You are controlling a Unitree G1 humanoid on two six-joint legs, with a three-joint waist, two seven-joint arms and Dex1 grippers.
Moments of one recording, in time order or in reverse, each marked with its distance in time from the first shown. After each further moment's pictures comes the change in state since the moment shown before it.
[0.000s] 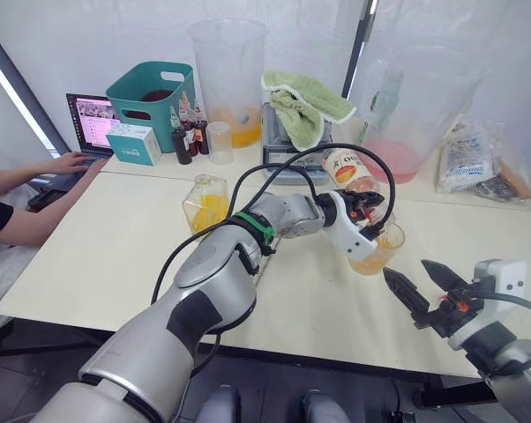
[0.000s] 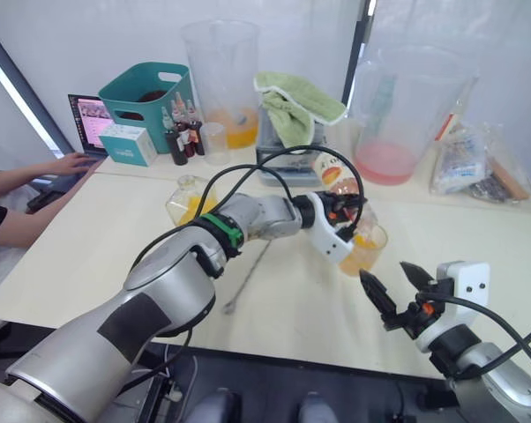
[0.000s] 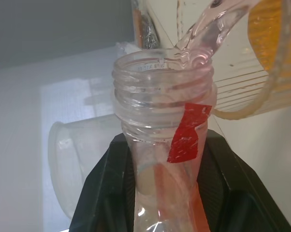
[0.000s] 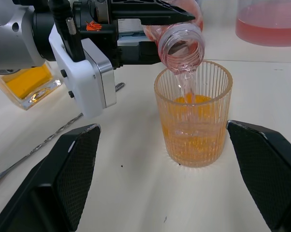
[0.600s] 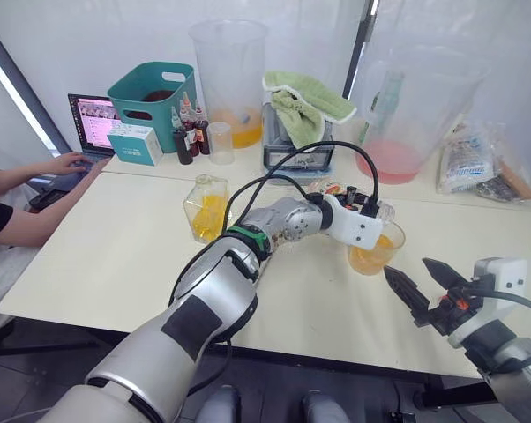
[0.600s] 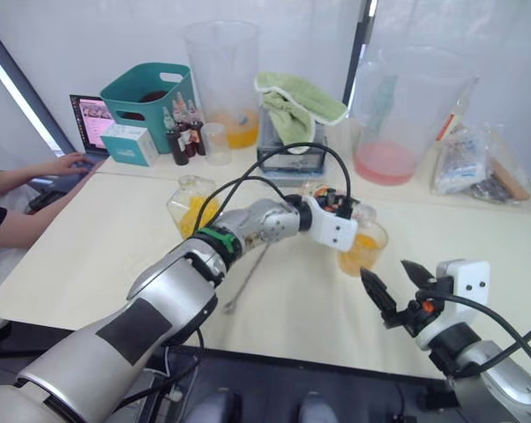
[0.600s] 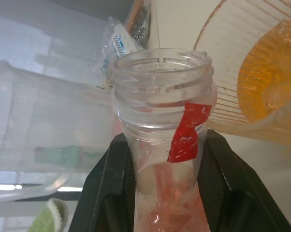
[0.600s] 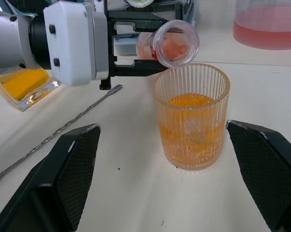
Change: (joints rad) left arm 0.084 -0.022 0.276 0.004 -0.304 0.001 -0.385; right arm -0.018 -0.001 0.005 0.004 -0.016 0.000 -0.010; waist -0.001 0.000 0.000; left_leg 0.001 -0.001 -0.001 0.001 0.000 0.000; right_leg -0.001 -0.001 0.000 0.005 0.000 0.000
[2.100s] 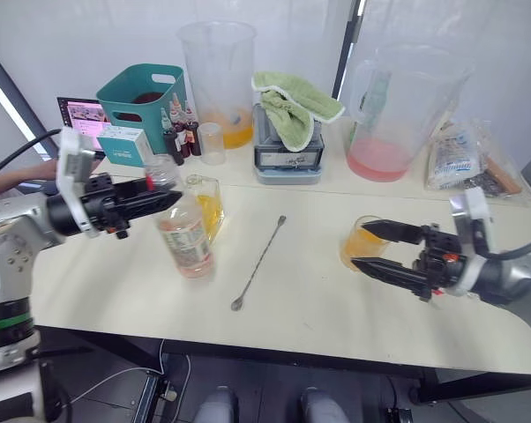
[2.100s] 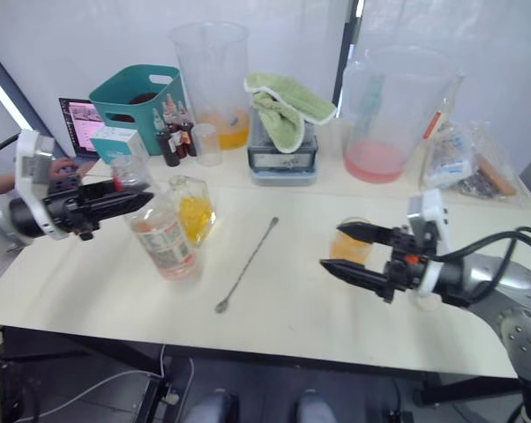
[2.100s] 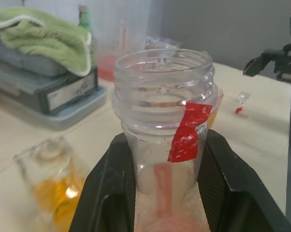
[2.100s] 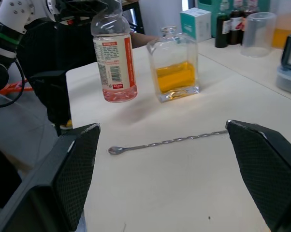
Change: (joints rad) left arm 0.871 0.951 0.886 -1.409 -1.291 1.465 -0.955; right arm -0.566 -0.324 0.221 0.366 0.070 0.080 0.699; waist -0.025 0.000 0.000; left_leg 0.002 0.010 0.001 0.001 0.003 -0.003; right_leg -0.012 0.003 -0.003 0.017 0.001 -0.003
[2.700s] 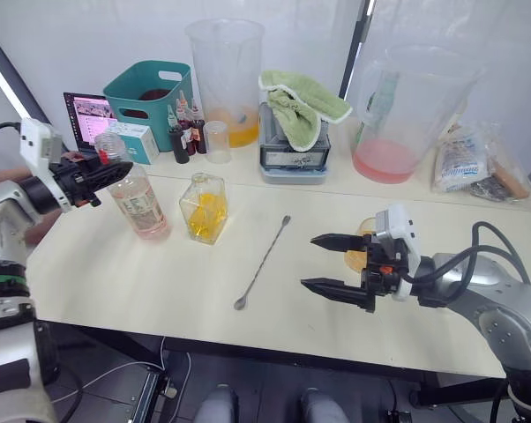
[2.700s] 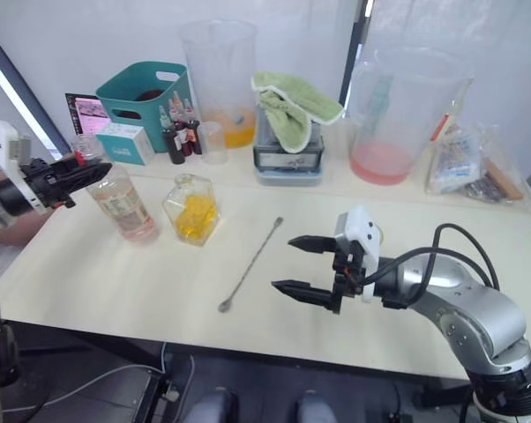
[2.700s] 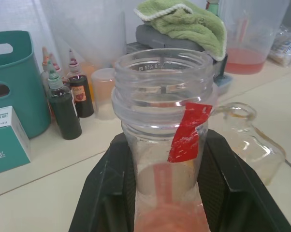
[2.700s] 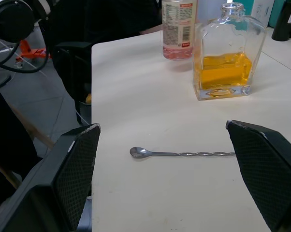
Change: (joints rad) left arm -0.347 -0.051 -0.124 0.750 0.282 -0.523 0.081; right arm -0.066 0.110 0.211 -0.097 -0.165 0.000 -0.057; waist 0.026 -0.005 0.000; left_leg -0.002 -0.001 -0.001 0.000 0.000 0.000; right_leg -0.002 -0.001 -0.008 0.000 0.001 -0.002
